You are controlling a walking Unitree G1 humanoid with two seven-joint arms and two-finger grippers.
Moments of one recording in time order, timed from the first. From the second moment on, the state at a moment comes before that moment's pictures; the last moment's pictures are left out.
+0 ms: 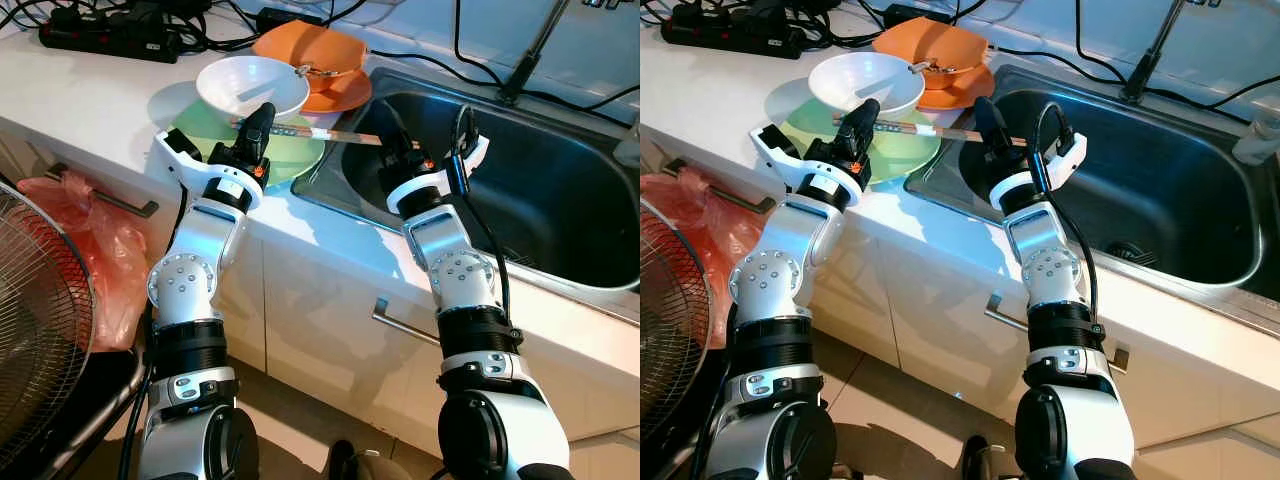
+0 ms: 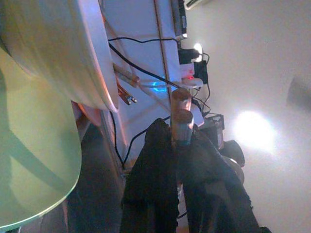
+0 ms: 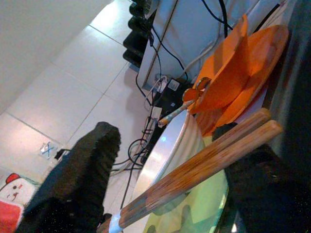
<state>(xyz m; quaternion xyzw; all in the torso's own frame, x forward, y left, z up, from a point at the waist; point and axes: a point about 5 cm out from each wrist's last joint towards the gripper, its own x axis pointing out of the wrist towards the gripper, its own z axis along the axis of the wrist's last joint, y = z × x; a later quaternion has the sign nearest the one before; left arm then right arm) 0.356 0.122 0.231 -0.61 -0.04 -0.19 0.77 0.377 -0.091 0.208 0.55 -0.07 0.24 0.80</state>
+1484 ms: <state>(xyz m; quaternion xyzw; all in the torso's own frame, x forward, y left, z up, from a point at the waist) 0.358 0.118 0.222 -0.65 -0.02 -0.21 0.73 0.378 -0.091 0.213 0.60 -0.07 0.25 0.76</state>
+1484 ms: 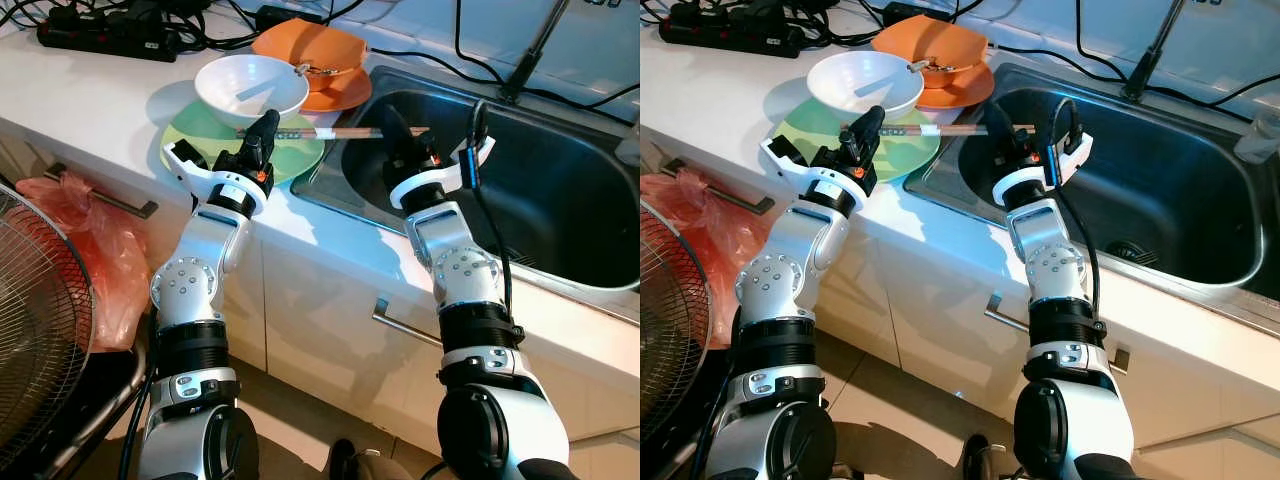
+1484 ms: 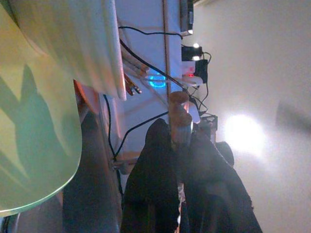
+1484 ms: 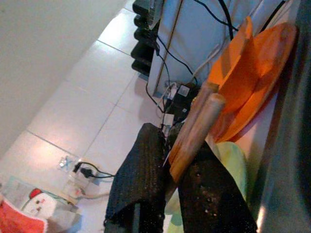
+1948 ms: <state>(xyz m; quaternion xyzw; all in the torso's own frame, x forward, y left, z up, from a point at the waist) 0.358 0.116 0.218 -0.65 -0.01 -0.21 0.73 0.378 -0.092 0.218 0.60 -0.08 0.25 0.76</state>
